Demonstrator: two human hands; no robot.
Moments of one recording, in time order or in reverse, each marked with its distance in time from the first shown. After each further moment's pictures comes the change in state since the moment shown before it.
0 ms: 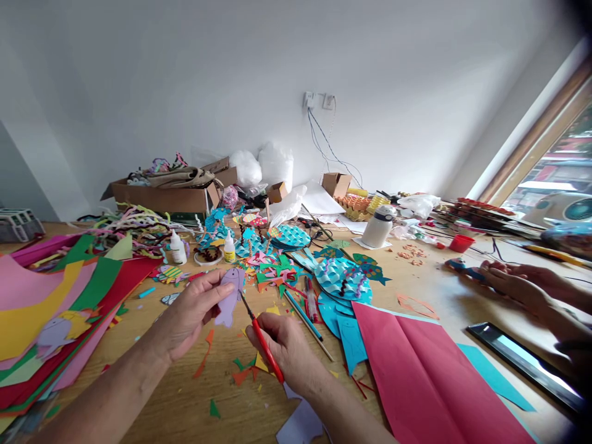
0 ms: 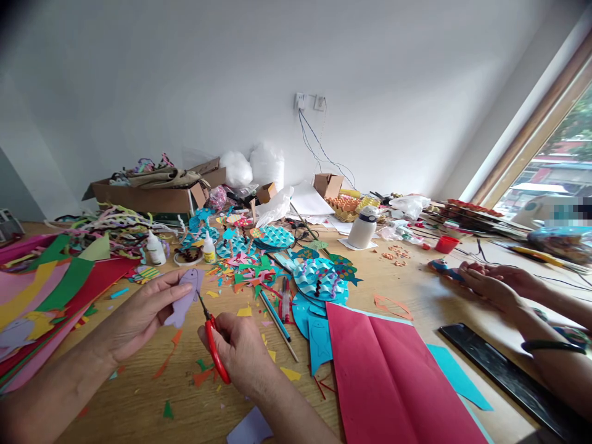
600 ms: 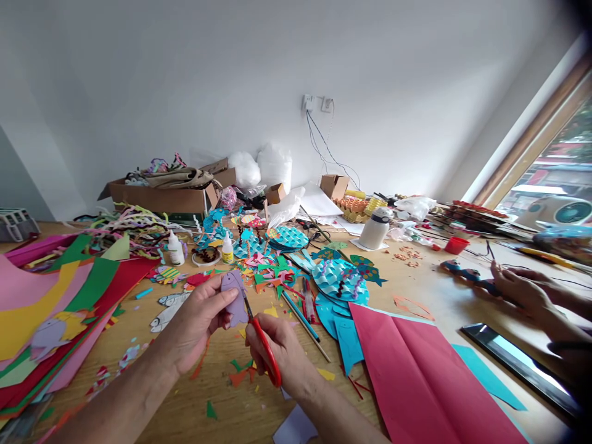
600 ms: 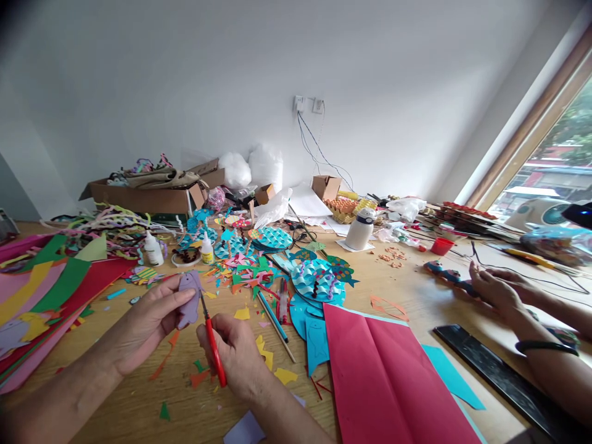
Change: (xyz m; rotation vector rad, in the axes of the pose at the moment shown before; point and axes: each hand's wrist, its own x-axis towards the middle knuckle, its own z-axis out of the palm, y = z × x) left_hand -0.005 -0.007 0.016 -0.096 -0.001 0.040; right_hand 0.001 0.004 0.008 0.327 -0.052 0.114
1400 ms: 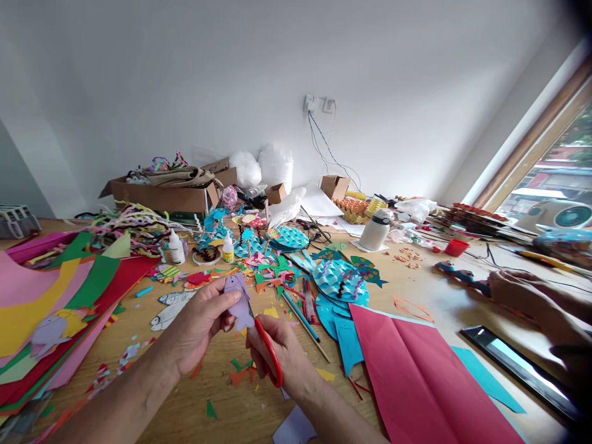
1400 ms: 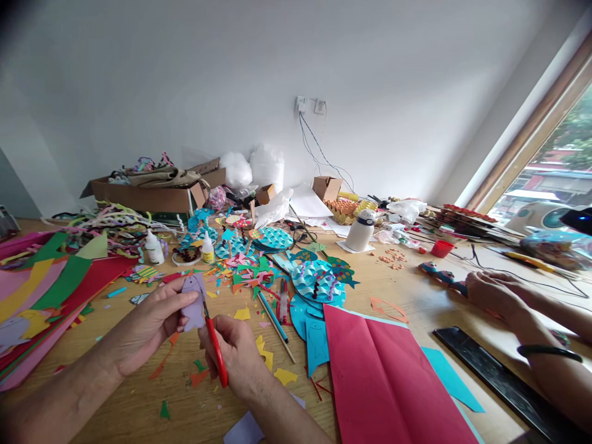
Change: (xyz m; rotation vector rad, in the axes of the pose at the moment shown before) left_hand -0.002 -0.001 0.001 -0.051 0.003 -0.066; right_hand -0.002 -0.004 0.001 0.103 -0.033 0.056
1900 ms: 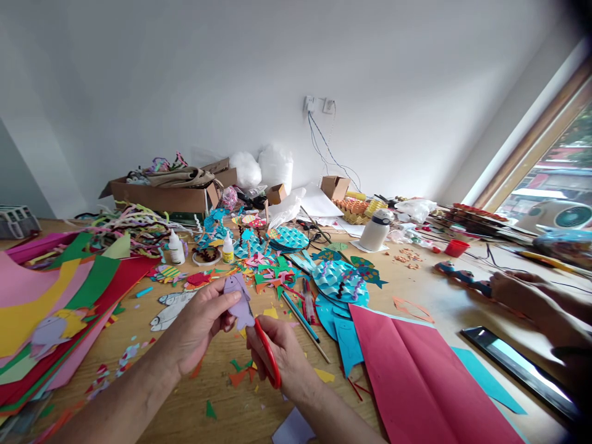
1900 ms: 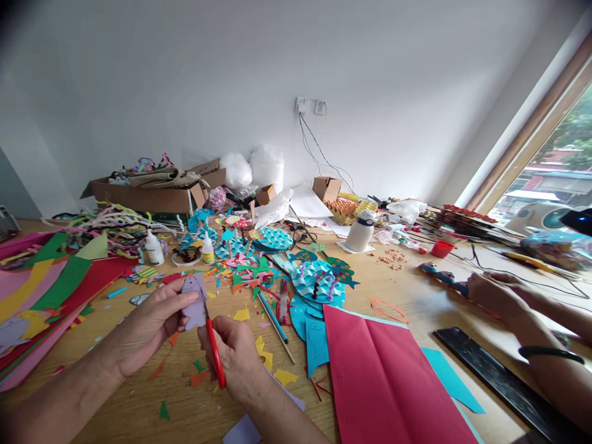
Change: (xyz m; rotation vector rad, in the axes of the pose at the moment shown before) left_hand 0.001 -0.002 0.000 -0.001 -0.002 0.005; right_hand 0.001 0.003 0.002 -0.027 0.041 -0.021
